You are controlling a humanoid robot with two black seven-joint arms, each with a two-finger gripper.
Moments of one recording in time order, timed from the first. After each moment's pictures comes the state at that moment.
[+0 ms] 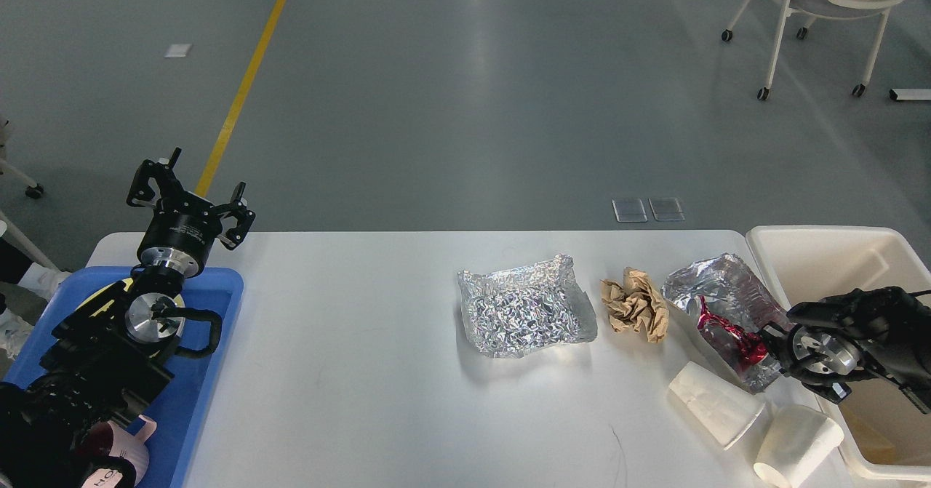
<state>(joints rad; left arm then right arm) -0.76 0.21 -0.74 -0.22 -0.27 -0.54 -0.34 1.09 -0.41 -0.94 0.72 0.25 0.02 -0.35</state>
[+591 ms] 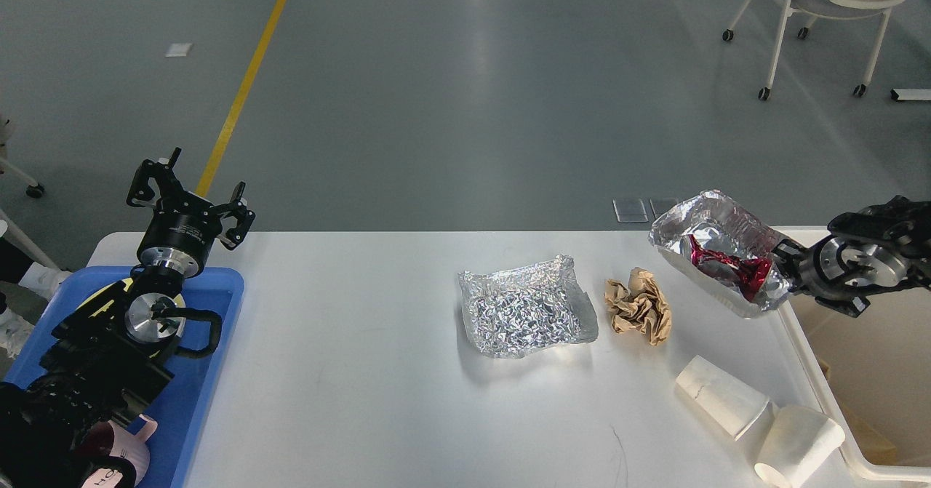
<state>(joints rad) -0.76 0.21 -0.74 -0.22 -0.27 -0.54 -0.34 1.39 -0.51 -0.96 0.76 0.14 0.22 -0.35</state>
